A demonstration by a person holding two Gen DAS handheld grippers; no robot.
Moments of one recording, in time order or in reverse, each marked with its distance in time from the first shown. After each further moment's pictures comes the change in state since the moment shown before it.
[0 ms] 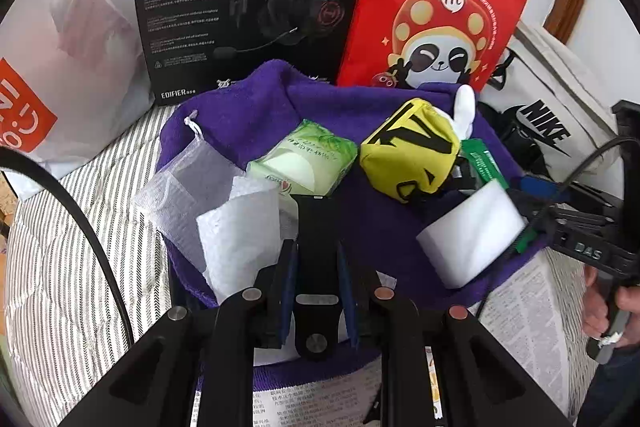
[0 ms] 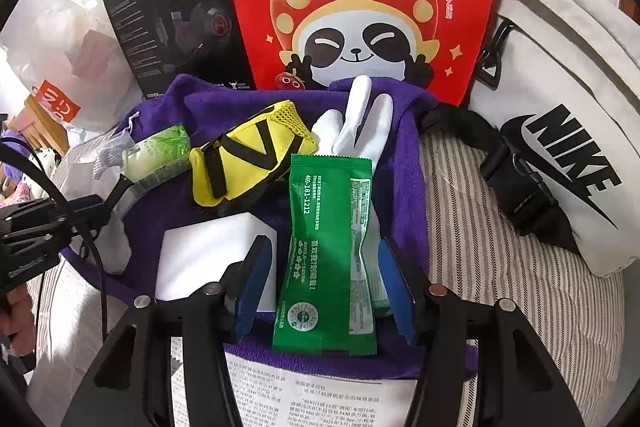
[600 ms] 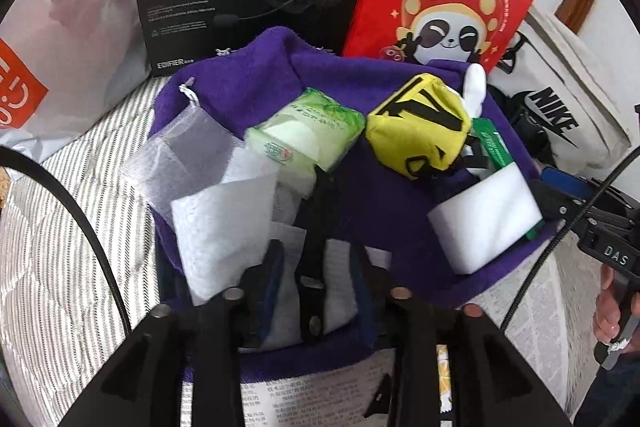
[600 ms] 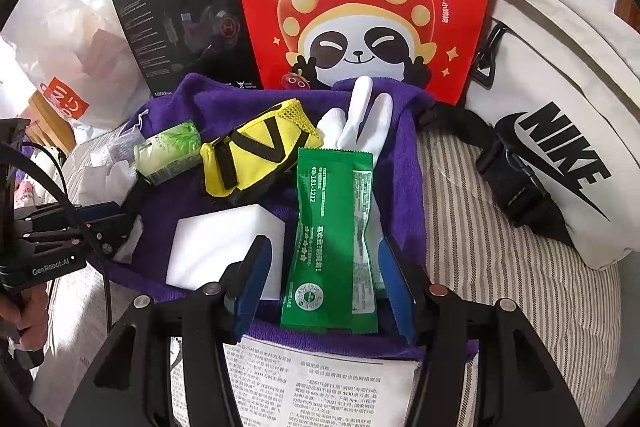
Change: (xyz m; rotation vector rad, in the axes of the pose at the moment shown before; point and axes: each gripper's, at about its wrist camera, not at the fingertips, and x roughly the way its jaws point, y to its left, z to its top) left arm 0.018 0.003 -0.002 -0.023 0.079 0.005; right arm -0.012 0.002 -0.007 -0.001 -0.003 0.003
